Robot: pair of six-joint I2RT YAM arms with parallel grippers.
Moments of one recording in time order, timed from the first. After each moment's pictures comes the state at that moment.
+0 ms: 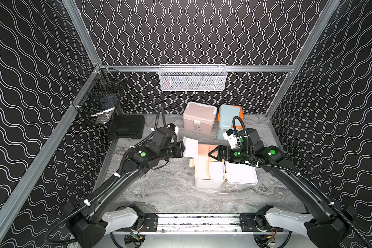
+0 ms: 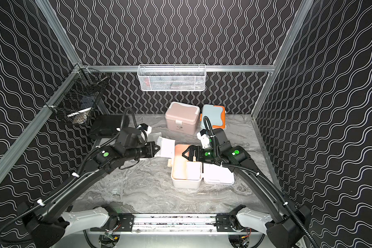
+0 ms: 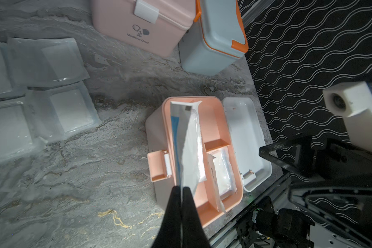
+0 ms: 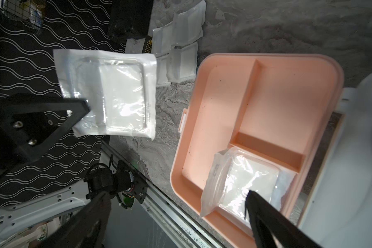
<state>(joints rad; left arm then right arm) -0.55 1.15 1.18 -0.69 0.11 -0.63 0.55 1.18 1.16 -0.77 -0.38 0.59</state>
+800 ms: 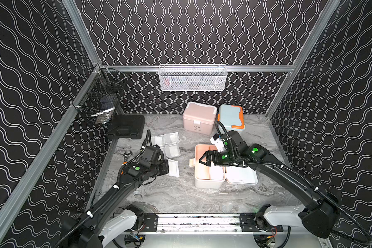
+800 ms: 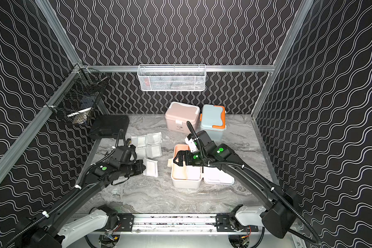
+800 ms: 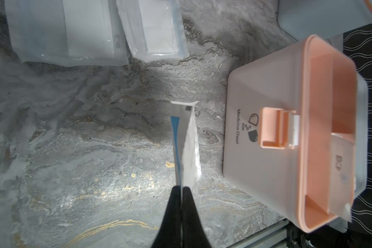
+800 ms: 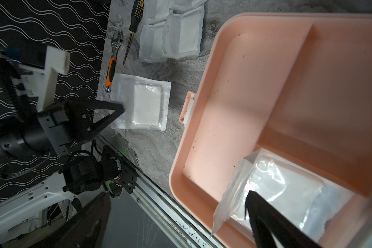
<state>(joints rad) -0.37 1.01 0.74 -0.67 0.14 -0.64 0.71 1.31 1.19 -0.77 -0.32 0.59</state>
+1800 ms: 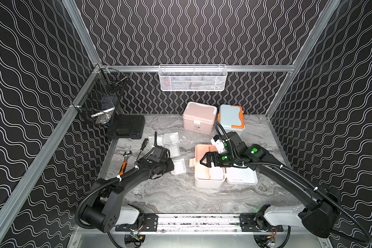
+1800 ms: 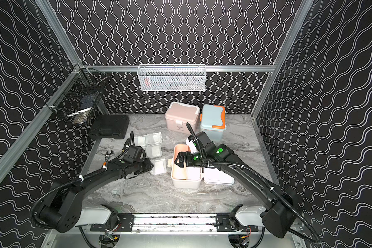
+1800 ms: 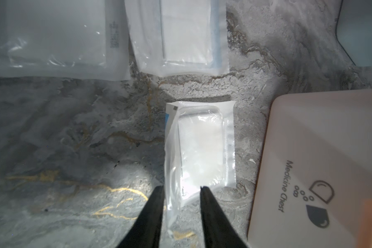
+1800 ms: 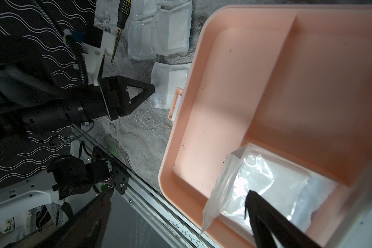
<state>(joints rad) -0.33 1.34 0.67 -0.31 0.15 -0.71 0.71 1.30 1.18 -0.80 -0.28 0.58</state>
